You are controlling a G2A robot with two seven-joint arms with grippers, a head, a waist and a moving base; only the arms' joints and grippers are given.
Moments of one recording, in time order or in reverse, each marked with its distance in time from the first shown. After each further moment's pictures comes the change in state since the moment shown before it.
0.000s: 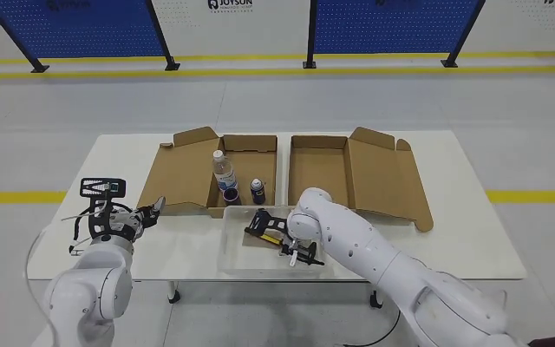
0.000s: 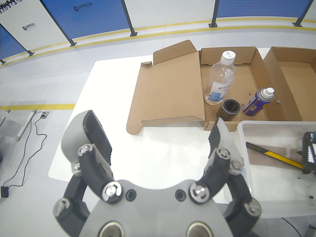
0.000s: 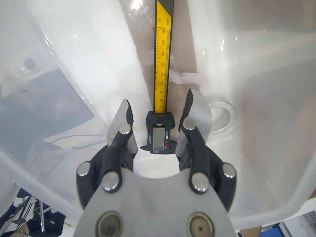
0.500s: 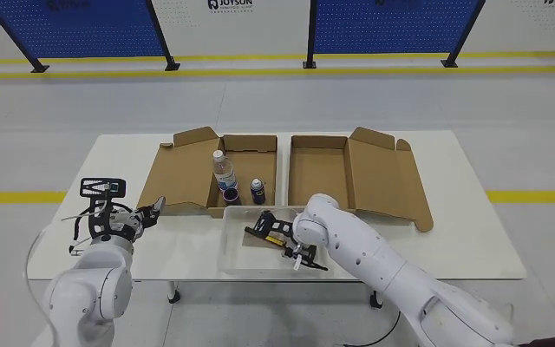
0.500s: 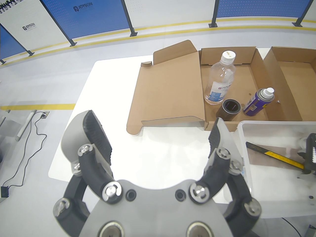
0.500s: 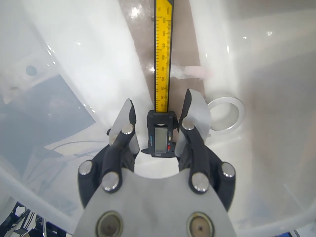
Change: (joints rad) left arm 0.000 0.000 0.000 0.000 0.000 0.000 0.000; right arm -0.075 0.045 0.064 -0.068 -0.050 0.010 -0.017
